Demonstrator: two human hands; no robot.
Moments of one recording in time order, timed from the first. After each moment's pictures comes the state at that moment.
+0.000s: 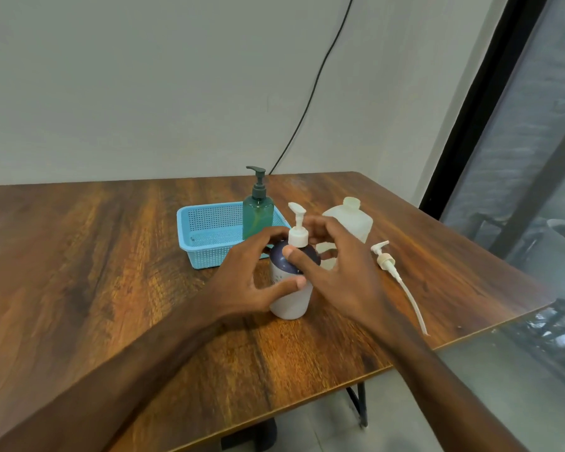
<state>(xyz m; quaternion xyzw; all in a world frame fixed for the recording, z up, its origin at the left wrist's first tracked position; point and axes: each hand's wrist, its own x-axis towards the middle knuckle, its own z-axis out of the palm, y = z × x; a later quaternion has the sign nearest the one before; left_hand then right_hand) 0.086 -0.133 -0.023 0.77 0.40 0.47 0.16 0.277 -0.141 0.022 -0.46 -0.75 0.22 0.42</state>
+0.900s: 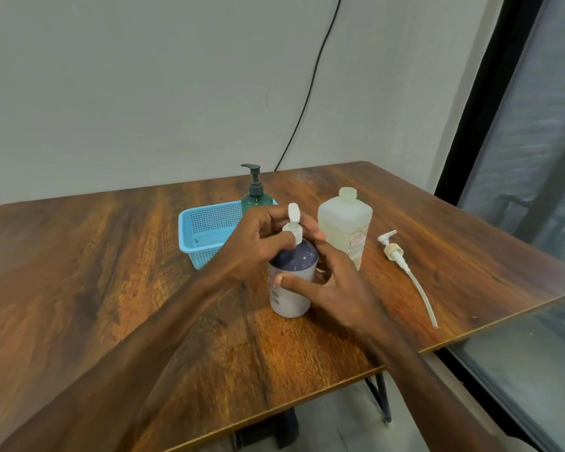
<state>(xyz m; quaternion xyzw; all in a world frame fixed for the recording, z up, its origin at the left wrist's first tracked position) 0.112 -0.119 0.026 0.73 0.39 0.46 0.31 0.290 -0.128 -0.021 -0.40 -0.72 0.39 0.41</state>
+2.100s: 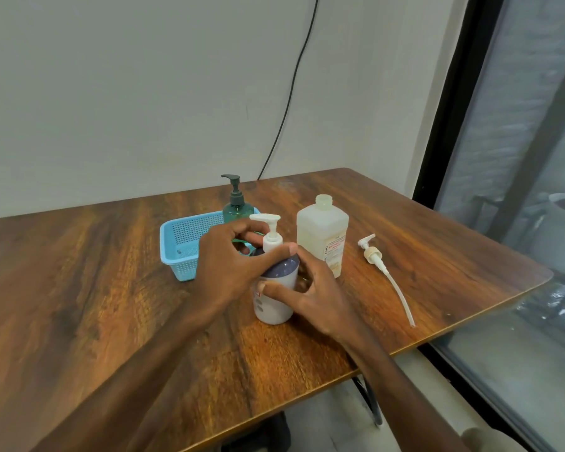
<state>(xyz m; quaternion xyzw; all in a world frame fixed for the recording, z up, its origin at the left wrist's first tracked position) 0.117 -0.130 0.010 0.65 0.53 0.53 0.16 0.286 -0.127 -0.027 -0.38 -0.70 0.41 0.44</state>
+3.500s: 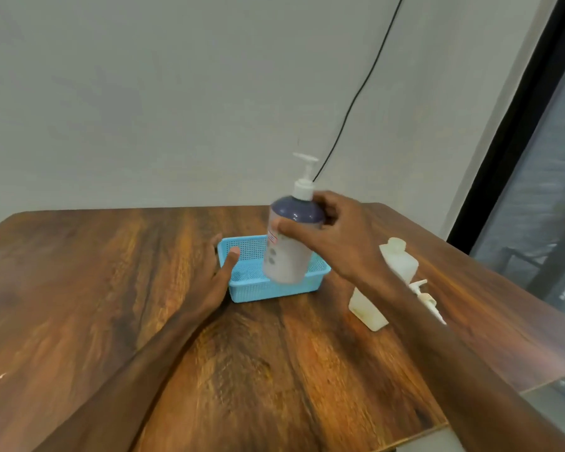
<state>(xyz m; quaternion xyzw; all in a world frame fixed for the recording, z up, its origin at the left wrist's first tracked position) -0.031 -0.094 -0.035 0.55 0.59 0.54 0.23 0.192 -0.115 0.099 -0.41 -0.74 0.24 0.47</state>
